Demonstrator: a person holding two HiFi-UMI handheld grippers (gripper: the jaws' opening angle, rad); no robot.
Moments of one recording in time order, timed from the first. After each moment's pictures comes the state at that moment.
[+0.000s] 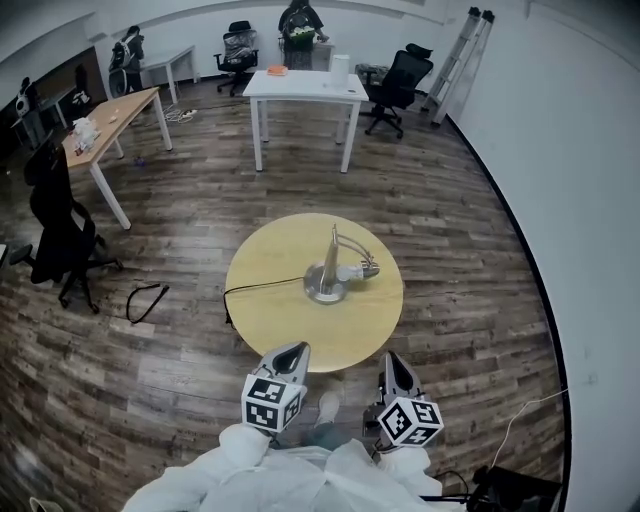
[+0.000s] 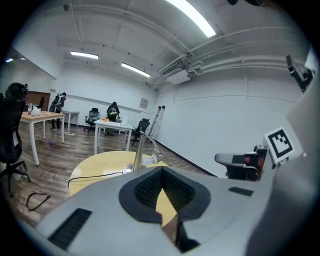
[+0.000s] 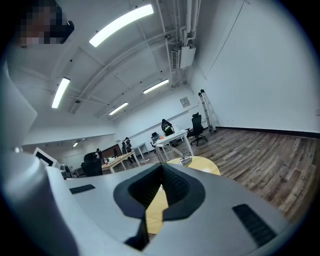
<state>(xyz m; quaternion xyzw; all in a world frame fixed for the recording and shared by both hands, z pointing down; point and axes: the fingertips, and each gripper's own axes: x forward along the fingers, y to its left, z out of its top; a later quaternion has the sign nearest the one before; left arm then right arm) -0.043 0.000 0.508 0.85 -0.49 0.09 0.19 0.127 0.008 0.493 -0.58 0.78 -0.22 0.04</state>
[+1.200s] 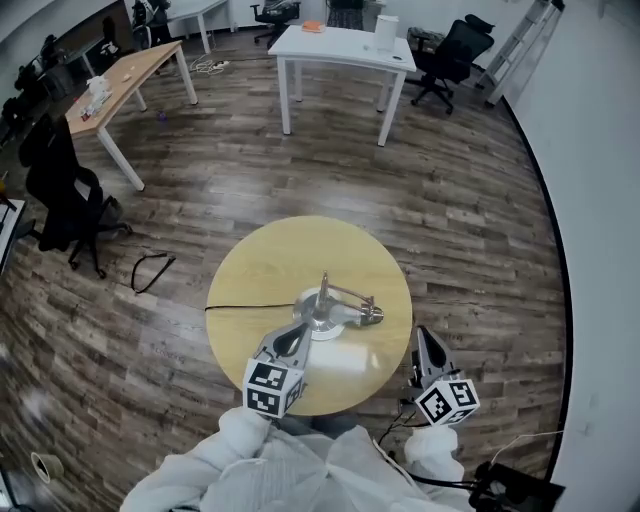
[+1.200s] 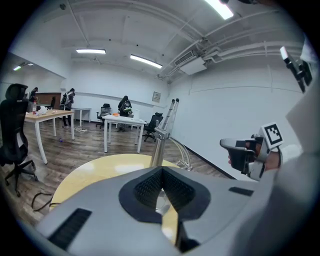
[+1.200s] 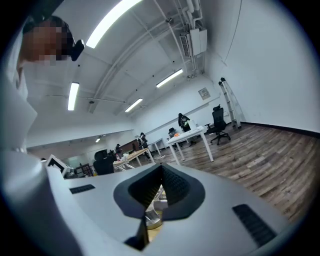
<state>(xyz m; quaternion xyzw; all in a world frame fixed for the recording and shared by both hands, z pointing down) -0.010 -0.246 0.543 0.80 -0.55 0.12 0.21 0.204 -0.284 0.498 -0.46 0.86 -0.20 0.03</state>
